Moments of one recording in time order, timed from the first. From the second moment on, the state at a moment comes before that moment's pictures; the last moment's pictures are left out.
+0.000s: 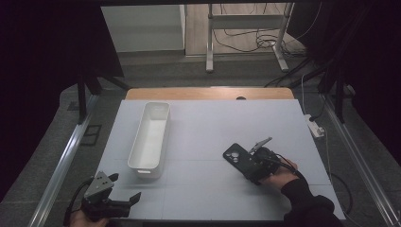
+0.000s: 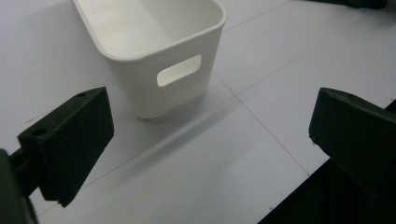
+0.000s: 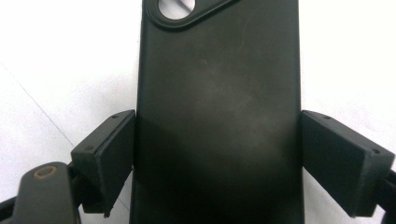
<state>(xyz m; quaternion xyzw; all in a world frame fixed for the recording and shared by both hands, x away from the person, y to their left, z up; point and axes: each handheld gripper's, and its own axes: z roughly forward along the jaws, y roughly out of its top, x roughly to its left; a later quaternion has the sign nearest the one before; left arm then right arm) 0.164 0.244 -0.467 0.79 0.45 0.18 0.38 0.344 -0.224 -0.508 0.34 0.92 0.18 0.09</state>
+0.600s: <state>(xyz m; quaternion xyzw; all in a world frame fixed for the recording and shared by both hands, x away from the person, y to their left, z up) 0.162 0.225 -0.458 0.80 0.41 0.18 0.40 0.332 -0.226 -0.497 0.34 0.91 0.21 0.09</state>
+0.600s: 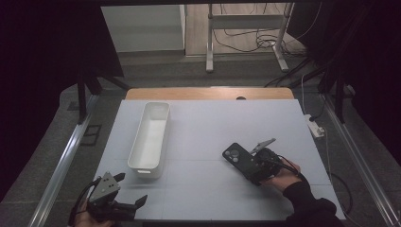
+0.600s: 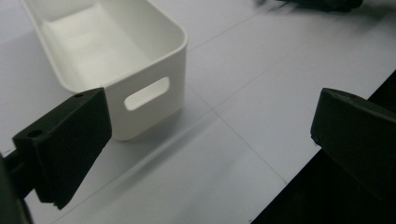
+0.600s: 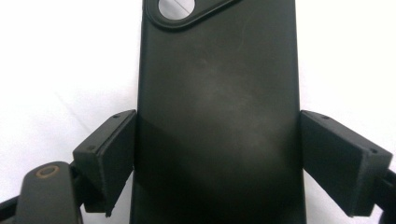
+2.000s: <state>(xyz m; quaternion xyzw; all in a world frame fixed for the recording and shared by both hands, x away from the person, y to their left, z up) 0.247 0.156 -0.428 0.82 0.30 0.13 0.48 0.294 -0.255 -0.449 0.31 0.88 0.34 0.09</state>
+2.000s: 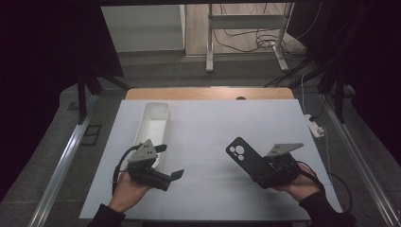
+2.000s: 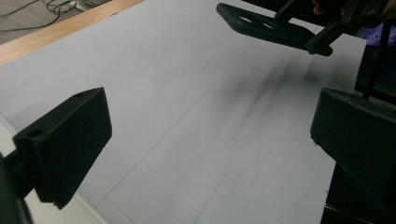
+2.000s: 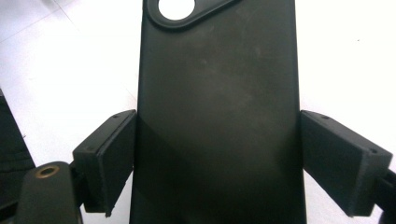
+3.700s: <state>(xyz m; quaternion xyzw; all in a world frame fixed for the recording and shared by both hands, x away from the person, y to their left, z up) 0.264 0.110 -0.440 0.83 0.20 0.06 0.51 0.271 -0.233 -0.442 0.22 0.88 0.43 0.03</state>
